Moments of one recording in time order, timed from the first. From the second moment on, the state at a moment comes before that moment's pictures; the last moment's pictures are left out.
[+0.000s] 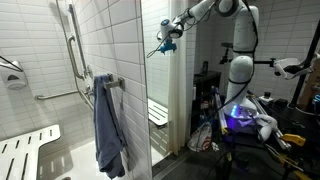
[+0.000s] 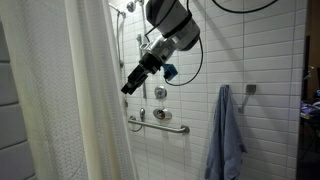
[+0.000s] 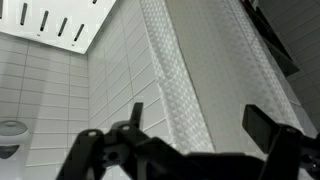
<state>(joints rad) 0.25 0.06 0.17 -1.95 0.85 2.28 -1.22</state>
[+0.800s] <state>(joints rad) 0.24 0.11 0.18 -1.92 0.85 2.27 -1.24</state>
